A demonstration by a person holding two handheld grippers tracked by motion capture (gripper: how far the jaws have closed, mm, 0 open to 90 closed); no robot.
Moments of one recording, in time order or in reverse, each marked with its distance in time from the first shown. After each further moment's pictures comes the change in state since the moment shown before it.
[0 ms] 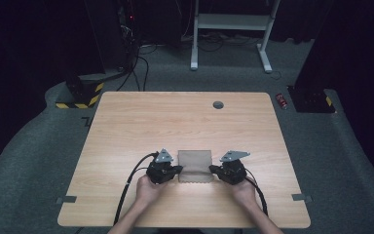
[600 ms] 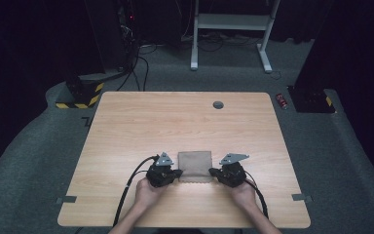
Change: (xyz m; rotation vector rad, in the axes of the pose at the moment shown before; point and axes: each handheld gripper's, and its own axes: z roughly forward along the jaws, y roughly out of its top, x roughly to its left) left arm -0.004 -0.008 0.001 0.031 -0.019 -0.001; right arm 0.003 -0.007 0.003 0.018 0.006 -0.002
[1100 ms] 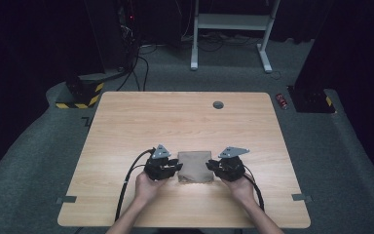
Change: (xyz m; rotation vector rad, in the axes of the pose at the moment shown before) left arm 0.005 0.021 -0.012 -0.082 0.060 -0.039; right arm 0.003 0.026 -0.008 -0.061 -0.022 -0.007
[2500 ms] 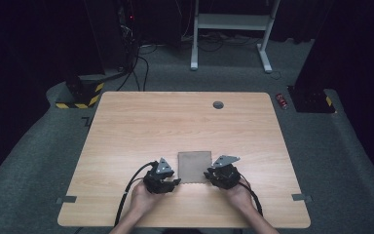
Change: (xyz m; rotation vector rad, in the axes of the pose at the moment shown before) left arm -0.015 -0.034 -0.004 0.124 0.041 0.084; right arm 0.014 -0.020 0.017 0.103 -0.039 -0.074
